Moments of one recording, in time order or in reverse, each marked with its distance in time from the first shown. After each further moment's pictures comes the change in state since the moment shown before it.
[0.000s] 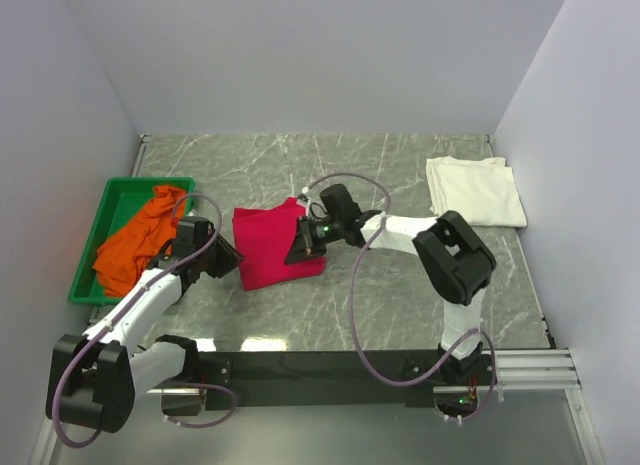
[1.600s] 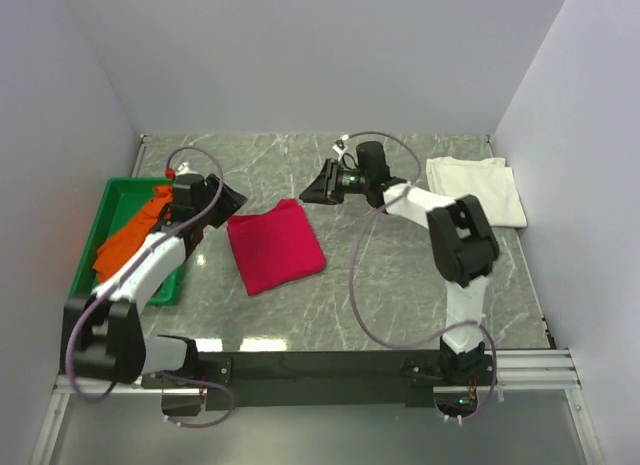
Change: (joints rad) left arm 0.058 0.277 0.258 0.290 -0.051 0.081; right arm -0.246 0.154 0.254 0.155 -0.037 0.196
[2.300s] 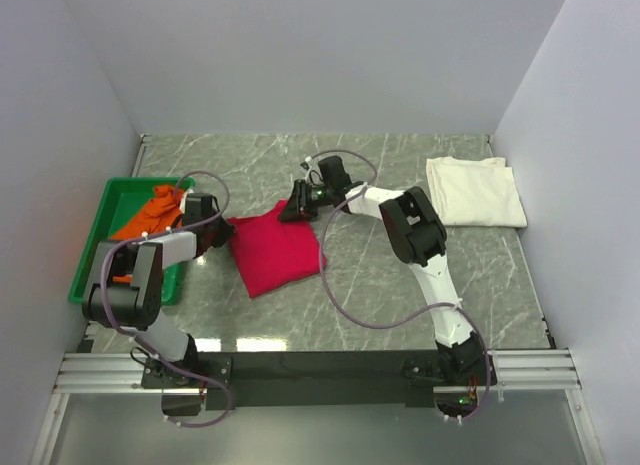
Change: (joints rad) left arm 0.029 0.246 -0.106 0.135 -0.073 -0.007; right arm 0.111 0.372 0.342 -0.184 0.024 -0.154
